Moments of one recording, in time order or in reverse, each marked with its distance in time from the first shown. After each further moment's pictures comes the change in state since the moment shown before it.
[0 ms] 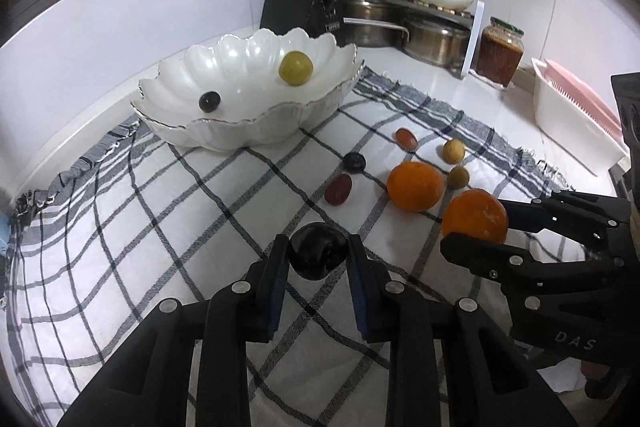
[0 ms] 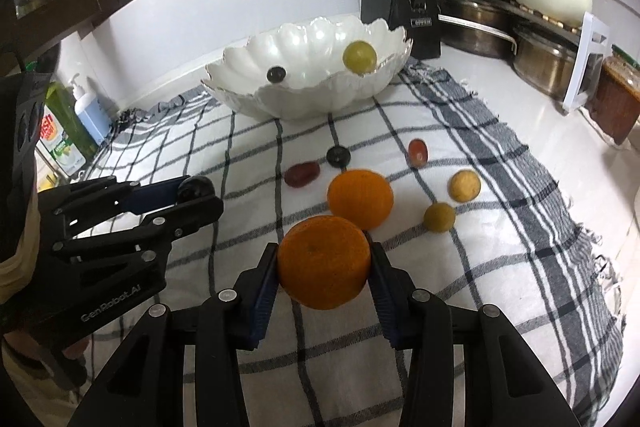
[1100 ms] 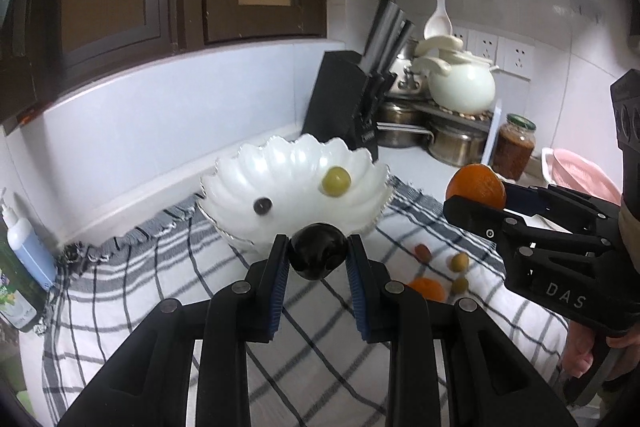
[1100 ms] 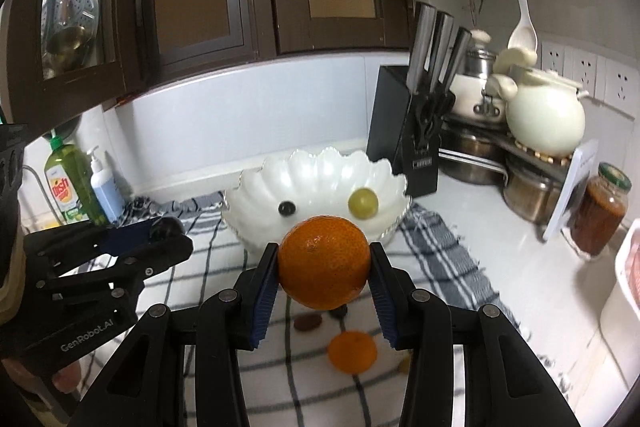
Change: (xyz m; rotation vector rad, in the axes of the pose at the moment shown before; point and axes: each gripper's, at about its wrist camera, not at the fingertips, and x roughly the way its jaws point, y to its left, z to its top) left arm -0.073 0.022 0.051 -0.066 -0.275 0.101; right arm -0.055 0.018 0.077 -0.089 -0.328 -0.025
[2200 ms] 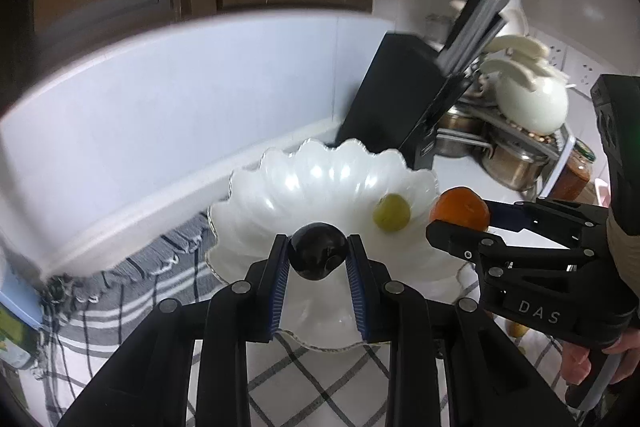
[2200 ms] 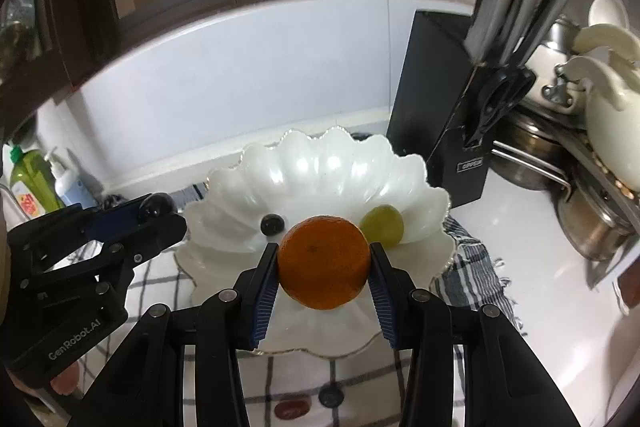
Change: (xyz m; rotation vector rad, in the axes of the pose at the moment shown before) left arm 0.118 0.050 0.064 -0.071 0.136 0.041; right arm 0.149 -0.014 0.064 -0.010 0.245 0.064
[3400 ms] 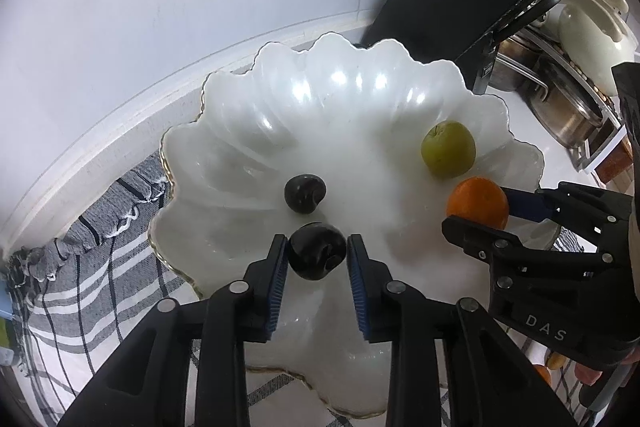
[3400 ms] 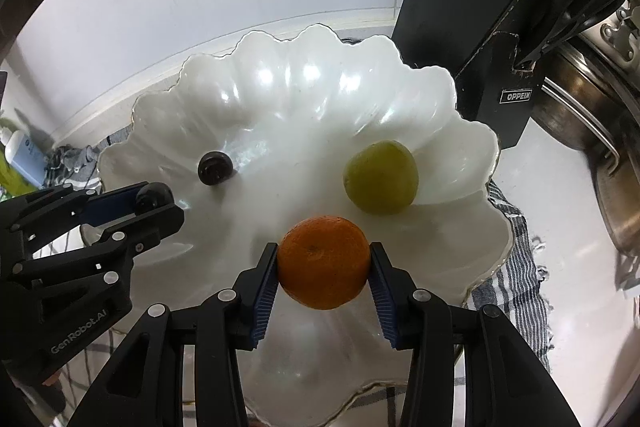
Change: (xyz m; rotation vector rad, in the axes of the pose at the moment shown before) left arm 0.106 0.011 -0.007 -0.038 0.317 0.015; right arm 0.100 -0.018 -0.002 -0.015 0.290 -0.027
